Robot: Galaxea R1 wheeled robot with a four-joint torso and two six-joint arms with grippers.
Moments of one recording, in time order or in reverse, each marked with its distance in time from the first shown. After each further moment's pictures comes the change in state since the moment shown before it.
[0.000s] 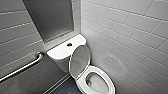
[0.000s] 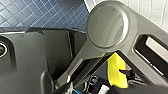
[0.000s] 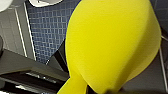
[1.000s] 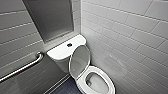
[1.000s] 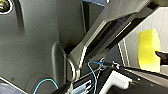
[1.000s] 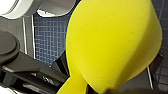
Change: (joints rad) left arm 0.171 0.176 -0.272 0.059 -0.010 0.014; right arm -0.070 -0.122 0.213 0.219 0.150 -0.353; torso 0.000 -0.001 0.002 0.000
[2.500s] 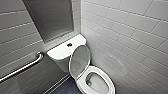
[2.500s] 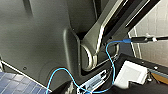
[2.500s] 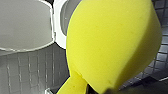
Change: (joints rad) left arm 0.079 0.141 -0.281 -0.574 -0.083 0.714; right arm 0.486 -0.256 0.466 0.106 -0.206 0.027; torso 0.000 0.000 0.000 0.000
